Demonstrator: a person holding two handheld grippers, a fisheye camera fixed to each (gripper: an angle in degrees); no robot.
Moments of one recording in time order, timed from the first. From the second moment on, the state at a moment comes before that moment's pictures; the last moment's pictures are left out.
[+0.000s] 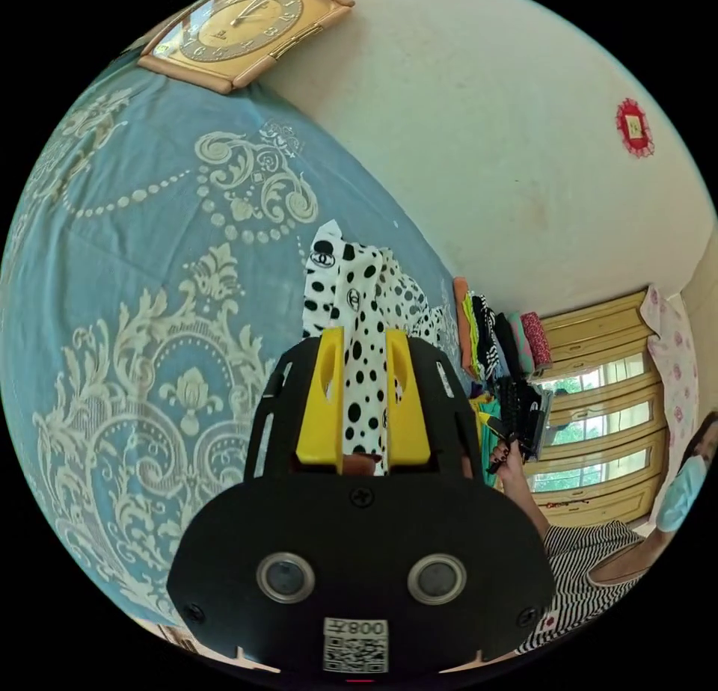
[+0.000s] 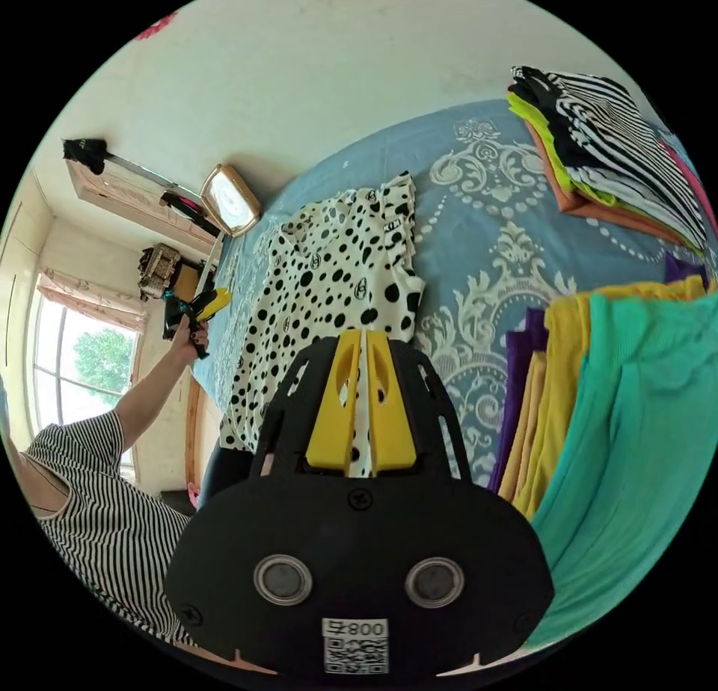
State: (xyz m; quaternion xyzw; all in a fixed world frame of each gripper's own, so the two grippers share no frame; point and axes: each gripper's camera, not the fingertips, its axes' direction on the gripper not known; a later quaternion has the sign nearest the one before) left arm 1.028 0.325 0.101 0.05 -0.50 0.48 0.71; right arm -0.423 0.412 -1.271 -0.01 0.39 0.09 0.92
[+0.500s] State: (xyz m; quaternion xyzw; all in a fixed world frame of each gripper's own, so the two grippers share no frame) left arm 1.025 0.150 0.185 0.06 -0.58 0.47 0.66; right arm -0.240 0.190 -1.234 0.00 0.41 0.13 0.90
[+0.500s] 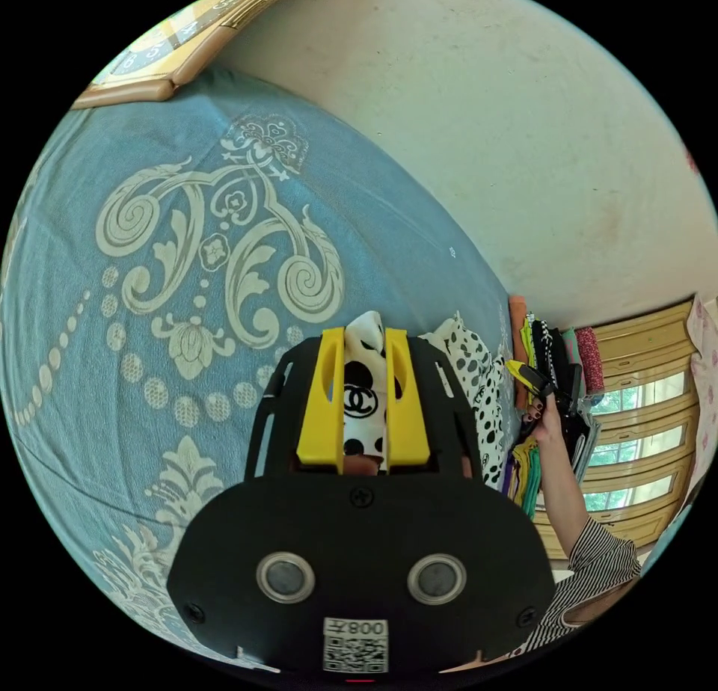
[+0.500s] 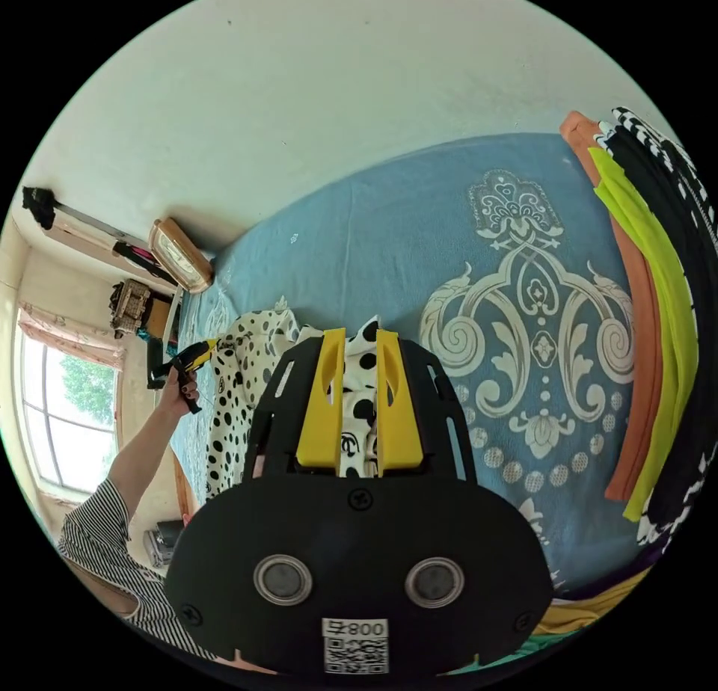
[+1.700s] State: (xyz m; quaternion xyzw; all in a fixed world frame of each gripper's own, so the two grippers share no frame) left arm 0.992 0.115 0.197 0.09 -0.53 0.52 0.66; right arm -0.197 0.152 -1.305 0.04 0.36 0.13 0.92
